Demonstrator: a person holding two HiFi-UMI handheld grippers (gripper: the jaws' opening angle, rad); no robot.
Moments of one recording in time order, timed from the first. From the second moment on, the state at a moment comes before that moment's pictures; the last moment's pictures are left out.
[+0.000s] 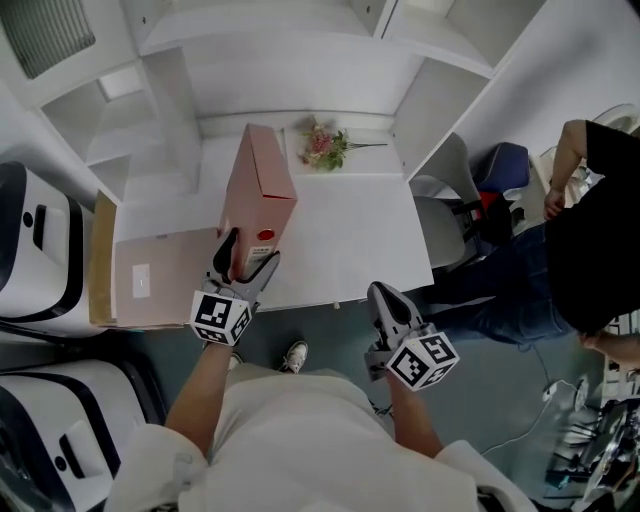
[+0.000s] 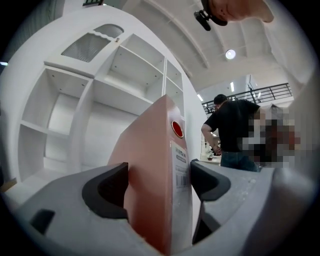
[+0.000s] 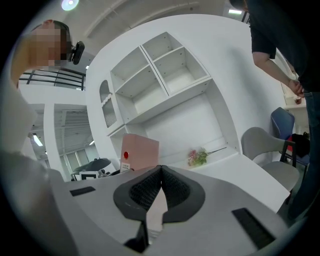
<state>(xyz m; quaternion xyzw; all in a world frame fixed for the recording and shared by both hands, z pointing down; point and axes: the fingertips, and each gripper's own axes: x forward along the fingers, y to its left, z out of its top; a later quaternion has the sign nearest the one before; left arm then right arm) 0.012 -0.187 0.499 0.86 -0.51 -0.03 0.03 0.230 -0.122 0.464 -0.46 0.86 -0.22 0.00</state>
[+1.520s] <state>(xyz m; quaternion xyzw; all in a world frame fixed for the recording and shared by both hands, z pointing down) -0.084 -0.266 0.562 0.76 -0.63 0.11 0.12 0.179 -0.183 0.461 -0.41 0.88 -0.22 0.00</state>
